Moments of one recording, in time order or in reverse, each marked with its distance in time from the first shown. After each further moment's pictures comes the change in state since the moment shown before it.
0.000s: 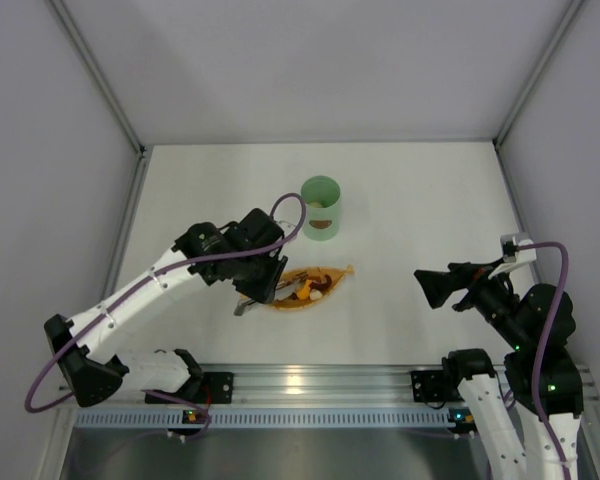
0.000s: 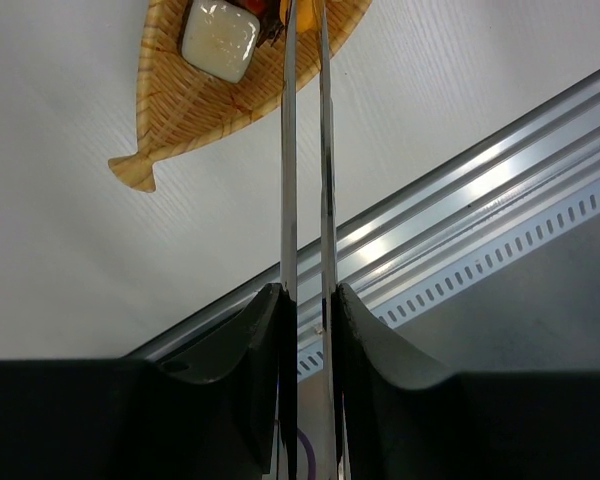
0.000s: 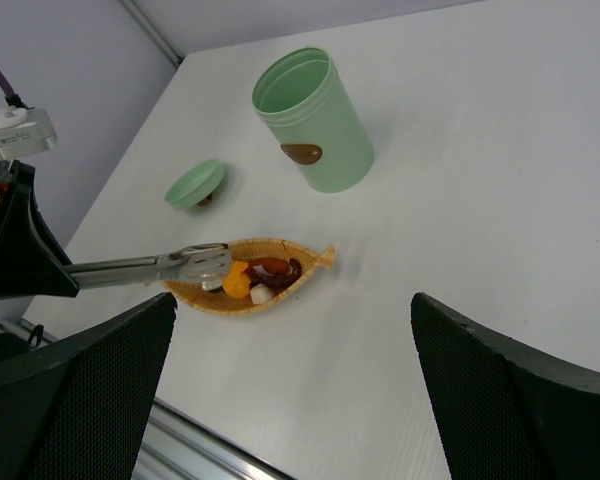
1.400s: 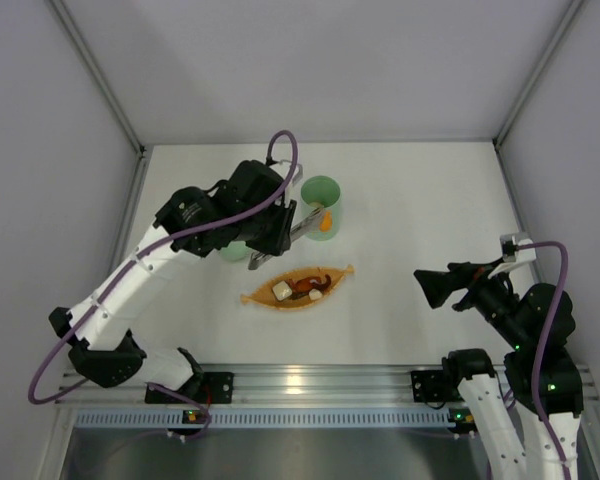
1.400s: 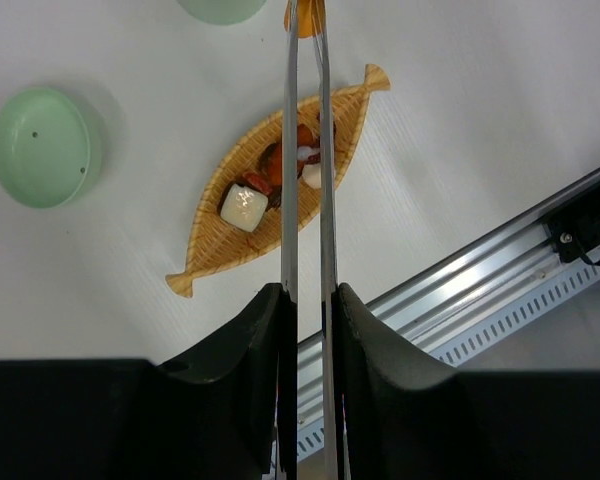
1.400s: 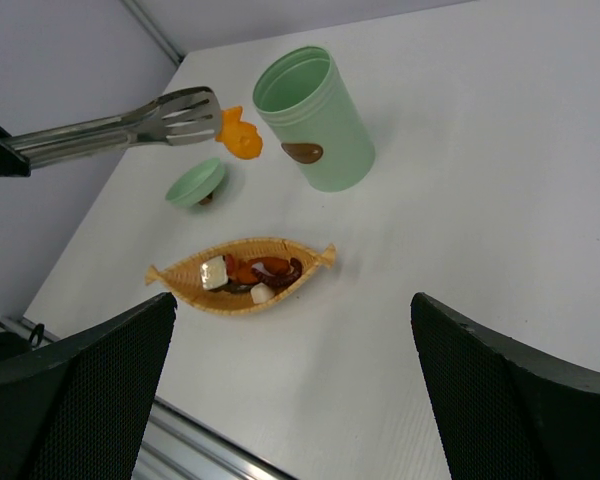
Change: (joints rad) left arm 0.000 0.135 0.454 -0.032 -0.132 -0.014; right arm 0.000 0.003 0.000 0.000 -0.002 0.000
